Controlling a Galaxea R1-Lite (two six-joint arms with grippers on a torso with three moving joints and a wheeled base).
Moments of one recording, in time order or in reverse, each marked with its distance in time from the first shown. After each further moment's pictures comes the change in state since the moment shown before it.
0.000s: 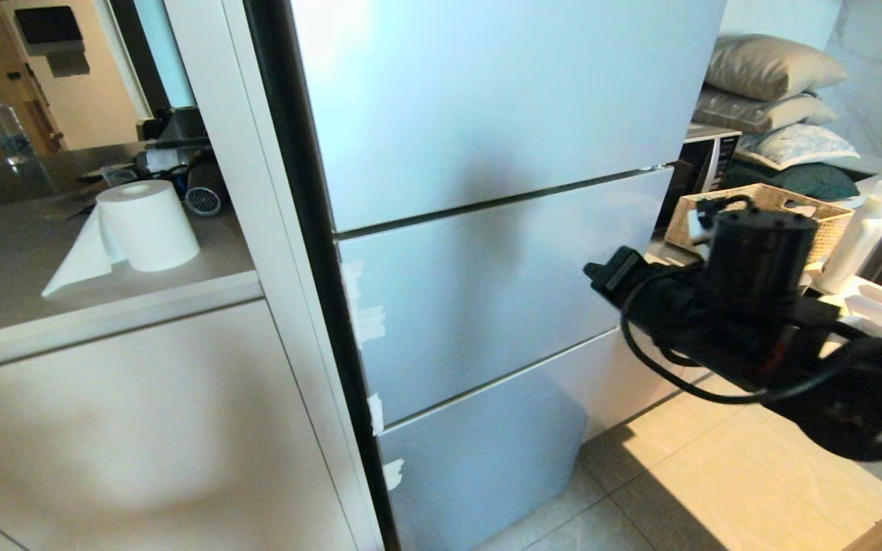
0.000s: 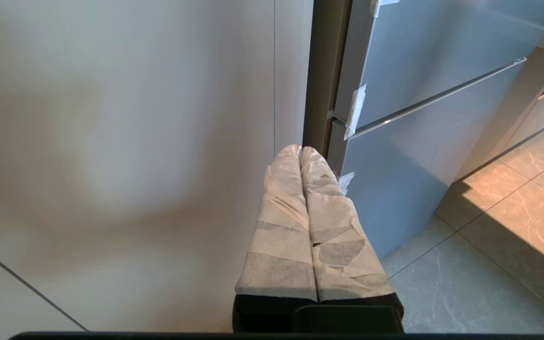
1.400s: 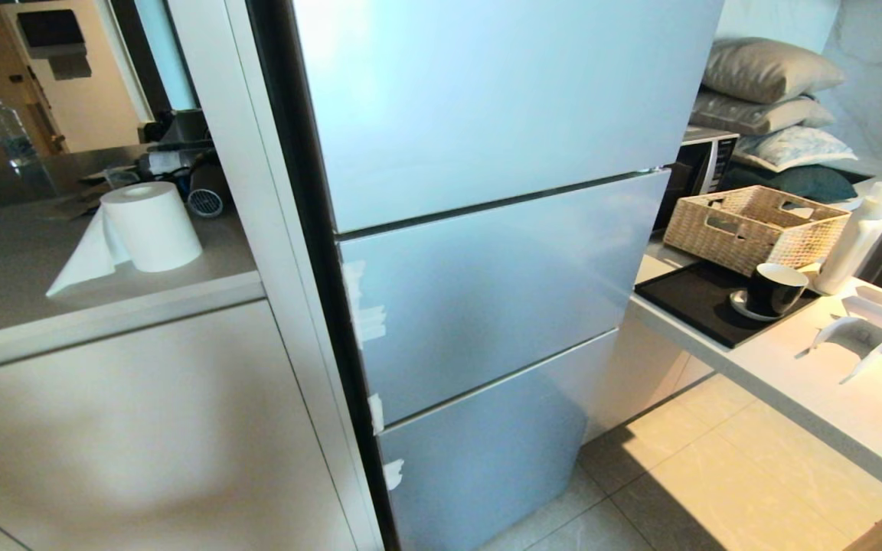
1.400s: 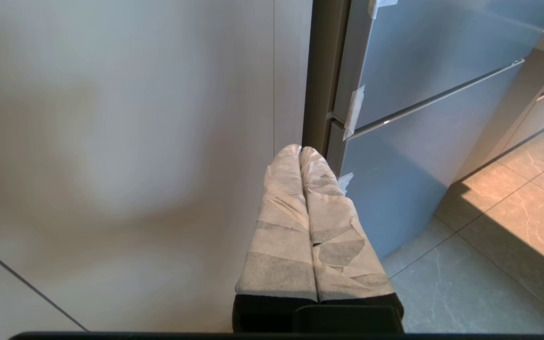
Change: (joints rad) left arm 0.000 0.000 0.000 0.000 0.000 0.000; right arm -0.480 -1.738 0.872 0.764 0.126 -0.726
